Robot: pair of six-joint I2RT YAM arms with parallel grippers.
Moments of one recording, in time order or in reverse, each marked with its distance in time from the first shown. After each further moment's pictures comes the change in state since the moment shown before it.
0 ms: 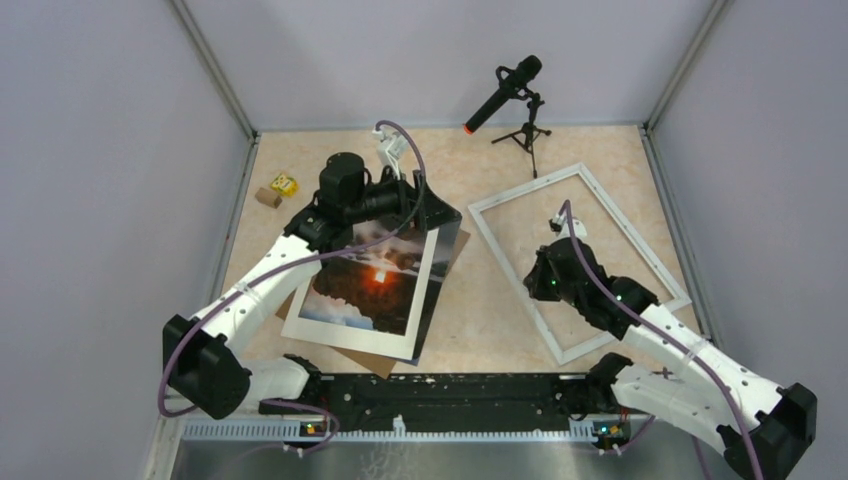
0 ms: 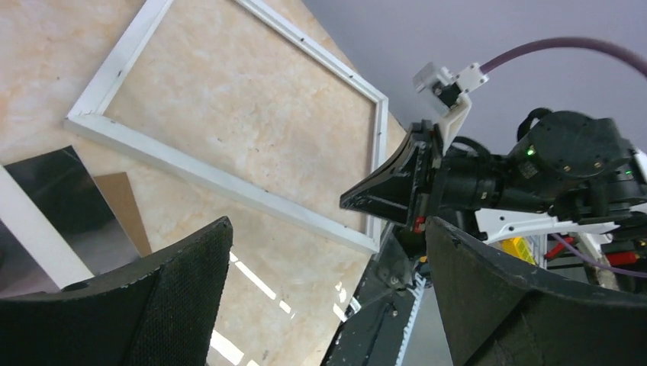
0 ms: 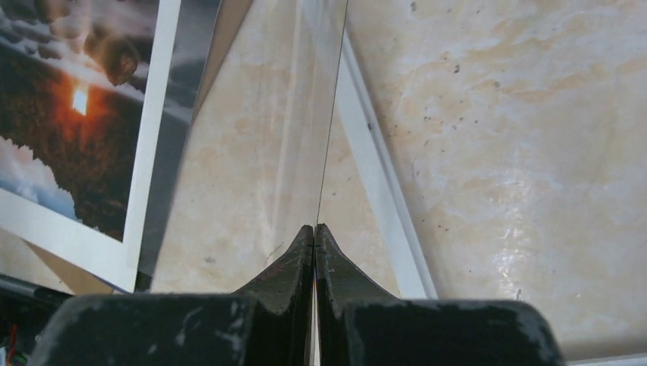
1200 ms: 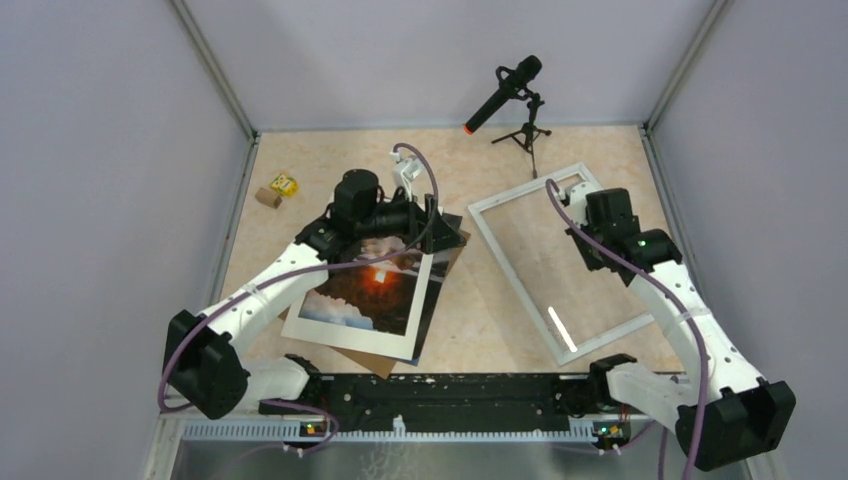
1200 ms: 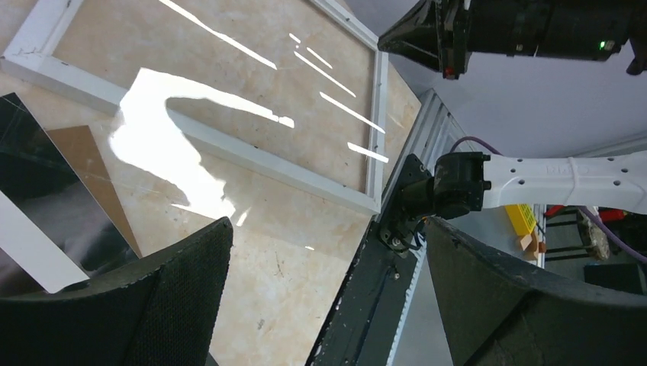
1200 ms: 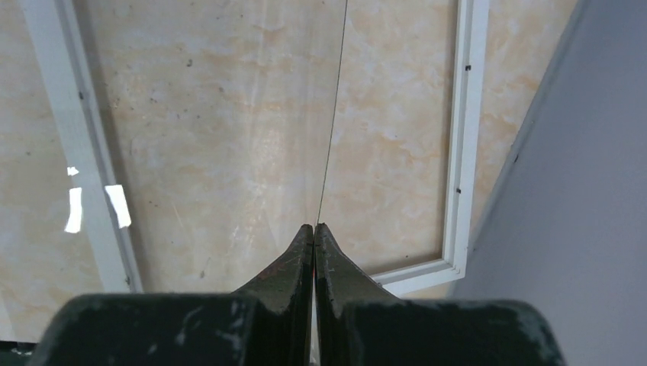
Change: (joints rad) left arm -0.048 -0.001 -0.094 -0.002 0.027 0.053; right arm -0.380 0.204 0.320 -0.299 0.046 -0.892
